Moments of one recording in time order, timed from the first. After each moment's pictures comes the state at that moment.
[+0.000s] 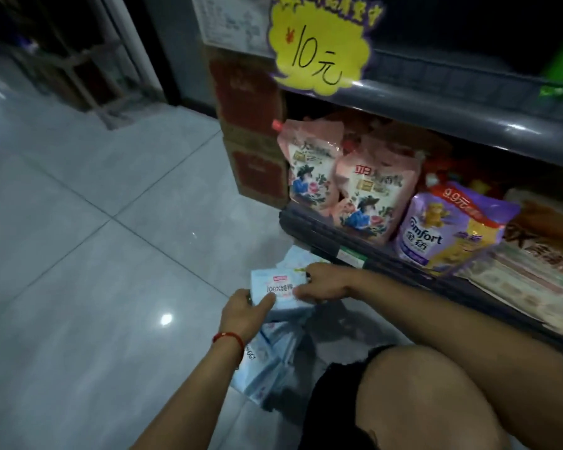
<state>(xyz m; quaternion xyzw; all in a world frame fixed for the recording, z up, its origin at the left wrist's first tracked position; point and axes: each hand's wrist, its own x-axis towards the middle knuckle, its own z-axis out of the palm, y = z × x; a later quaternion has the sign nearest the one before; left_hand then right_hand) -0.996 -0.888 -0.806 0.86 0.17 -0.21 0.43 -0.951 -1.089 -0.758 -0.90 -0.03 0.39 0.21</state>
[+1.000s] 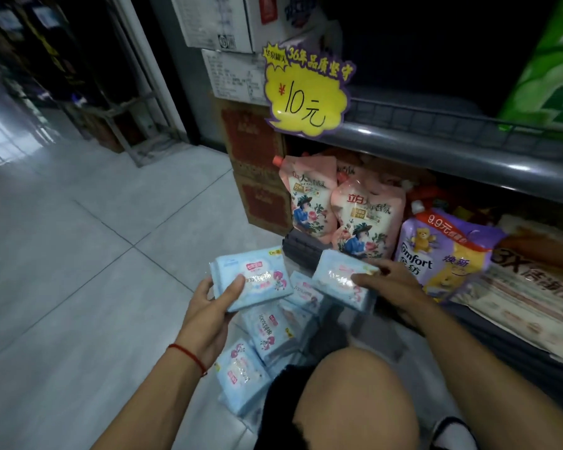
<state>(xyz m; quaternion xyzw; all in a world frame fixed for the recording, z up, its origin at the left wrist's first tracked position) -1.008 -0.880 -0.721 0.59 0.17 -0.07 0.79 -0.981 -1.204 -0.769 -0.73 0.19 0.11 0.65</state>
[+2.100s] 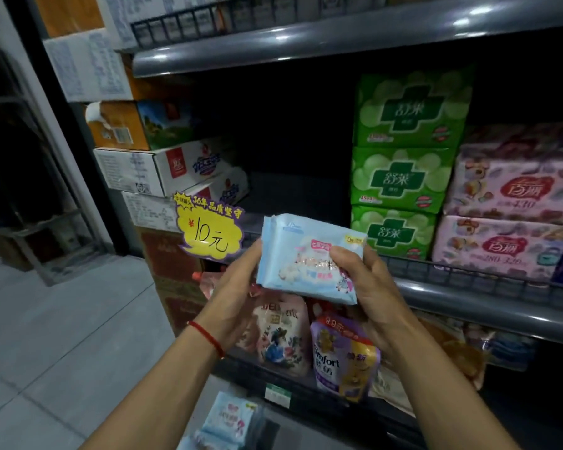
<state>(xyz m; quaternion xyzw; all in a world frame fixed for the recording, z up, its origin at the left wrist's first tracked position) -0.950 -1.089 -0.530 0.62 -0.17 -0.17 0.75 -1.023 -1.267 -0.537 -0.54 0.02 -0.15 0.83</state>
